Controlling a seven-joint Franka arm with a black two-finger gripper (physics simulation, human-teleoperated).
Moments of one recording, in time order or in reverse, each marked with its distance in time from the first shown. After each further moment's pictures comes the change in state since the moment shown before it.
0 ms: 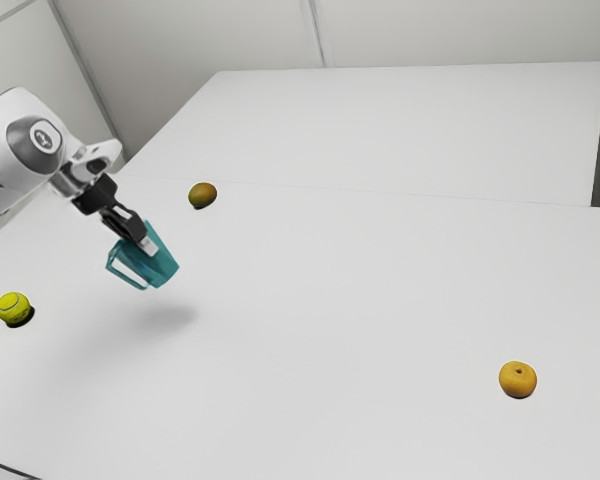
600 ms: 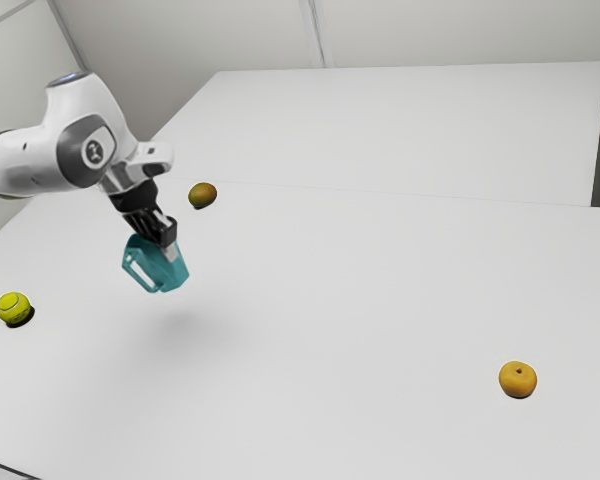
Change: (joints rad) arm -0.212 -0.072 -0.002 -0.067 0.319 0.093 -0.394
